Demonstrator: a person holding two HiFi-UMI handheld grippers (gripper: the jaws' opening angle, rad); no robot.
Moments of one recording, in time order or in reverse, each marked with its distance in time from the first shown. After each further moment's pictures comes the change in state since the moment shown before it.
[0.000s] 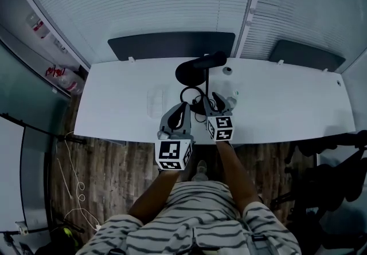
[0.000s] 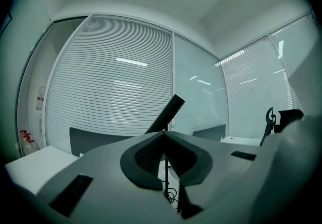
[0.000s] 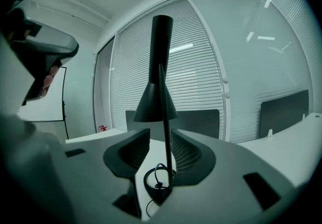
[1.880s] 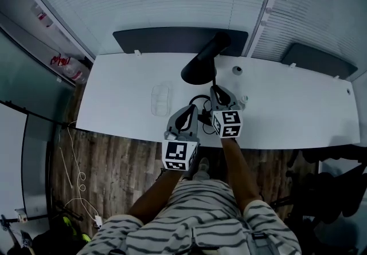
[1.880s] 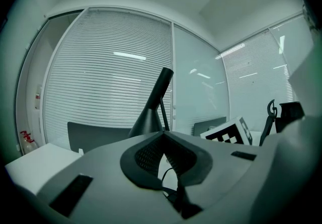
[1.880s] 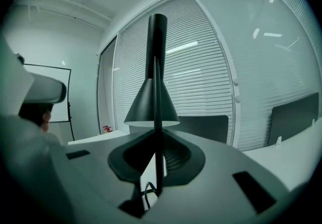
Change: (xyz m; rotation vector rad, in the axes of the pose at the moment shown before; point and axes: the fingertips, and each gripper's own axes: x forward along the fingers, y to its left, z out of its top) left arm 0.034 0.010 -0.039 0.022 0.076 -0.001; right arm 0.037 -0.005 0.036 -0.009 0.017 0.060
